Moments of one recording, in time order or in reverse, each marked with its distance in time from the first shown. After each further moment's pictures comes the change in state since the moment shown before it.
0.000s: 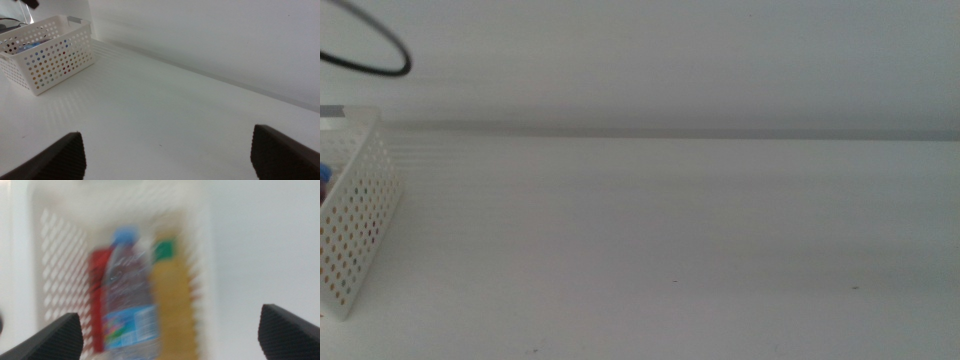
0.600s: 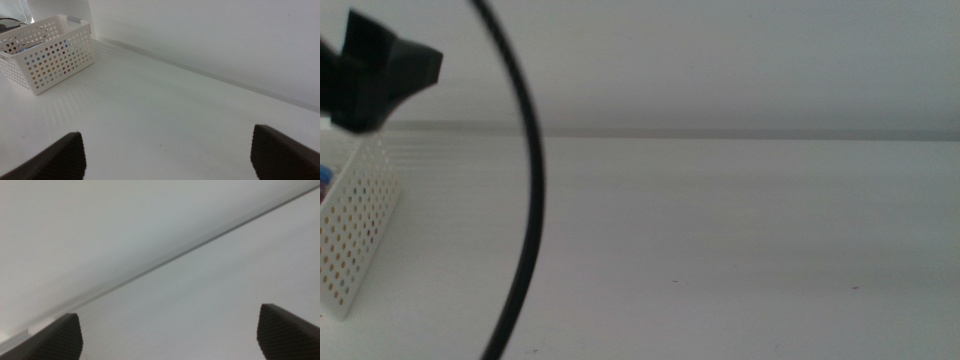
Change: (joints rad) left arm -0.773 -0.598 0.295 0.268 -0.298 -0.415; right arm 0.000 0.000 0.000 0.000 0.000 0.000
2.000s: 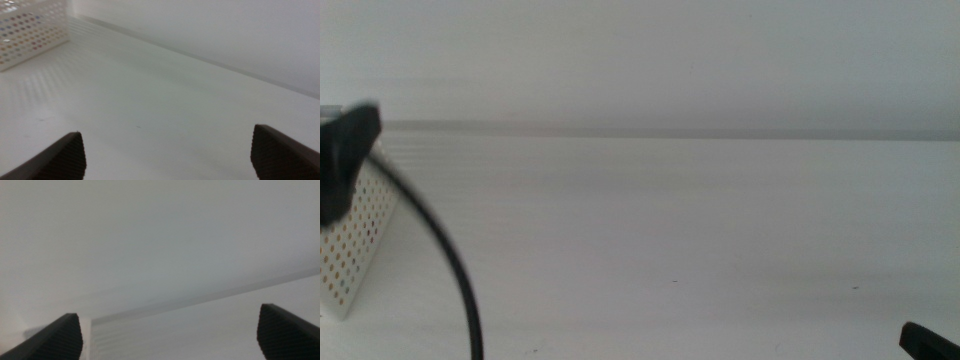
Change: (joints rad) left arm 0.161 -0.329 0.527 0.040 -0.521 -0.130; right arm -0.024 0.000 0.230 -0.065 -0.198 0.000
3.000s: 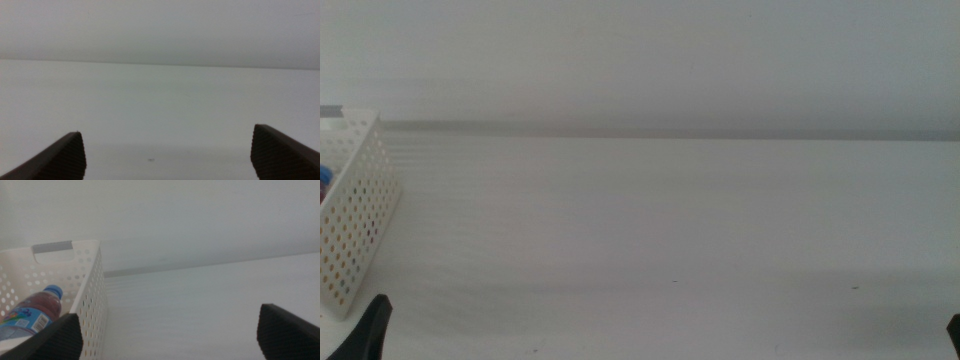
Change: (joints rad) left arm 0.113 -0.588 0.671 -0.063 -0.178 0.007; right arm -0.529 -0.291 0.363 0.002 -0.184 0.002
